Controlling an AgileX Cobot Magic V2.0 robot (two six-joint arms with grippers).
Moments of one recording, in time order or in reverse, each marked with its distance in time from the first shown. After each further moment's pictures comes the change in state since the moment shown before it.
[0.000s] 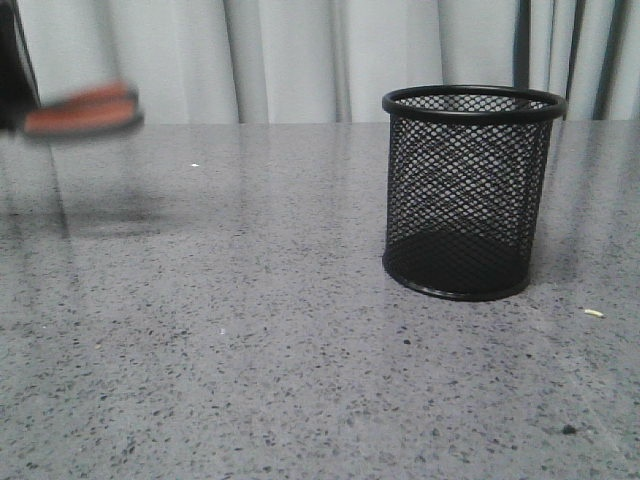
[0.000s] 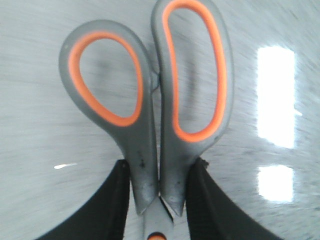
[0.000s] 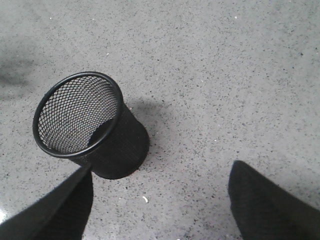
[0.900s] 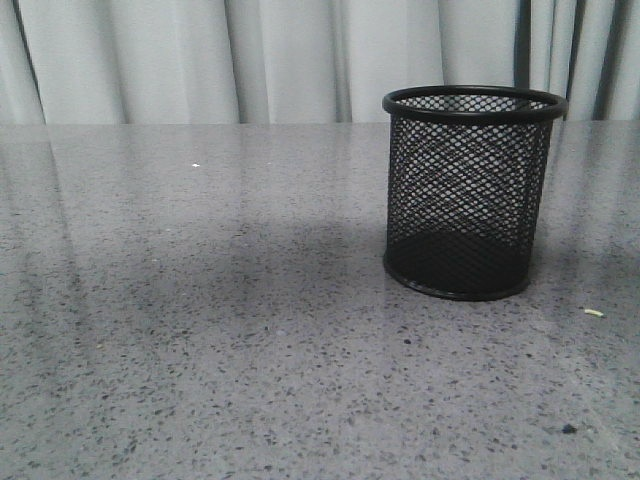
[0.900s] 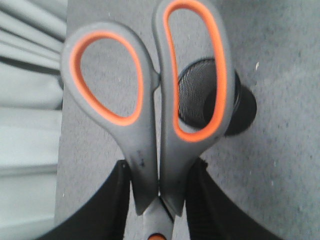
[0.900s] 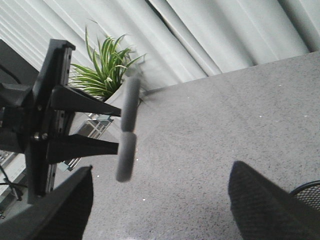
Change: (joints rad) left arm -0.623 -0.163 -0.265 0.105 -0.074 -0.438; right arm 0.000 0.000 0.000 0.939 -0.062 -0.426
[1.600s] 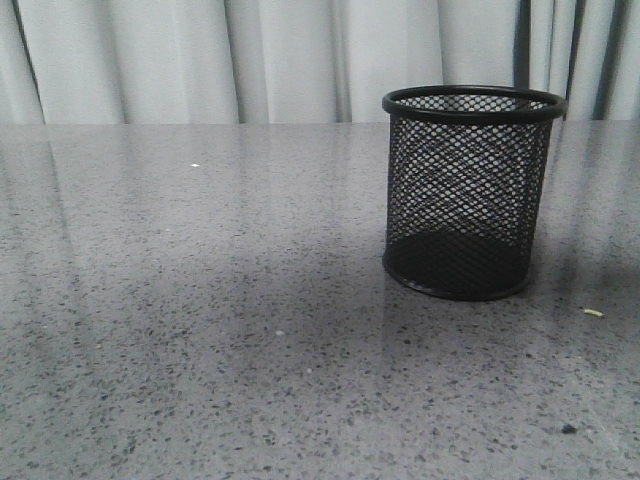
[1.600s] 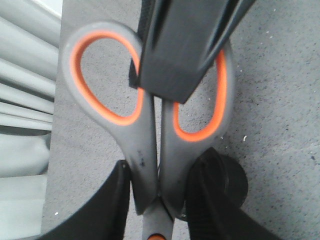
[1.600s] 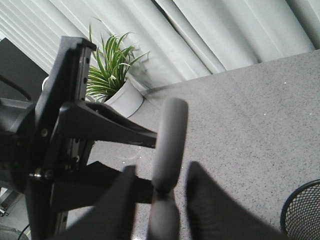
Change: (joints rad) left arm -0.184 0.084 -0.002 0.006 -0.159 -0.078; right arm 0.000 0.000 0.000 0.005 0.009 0.000
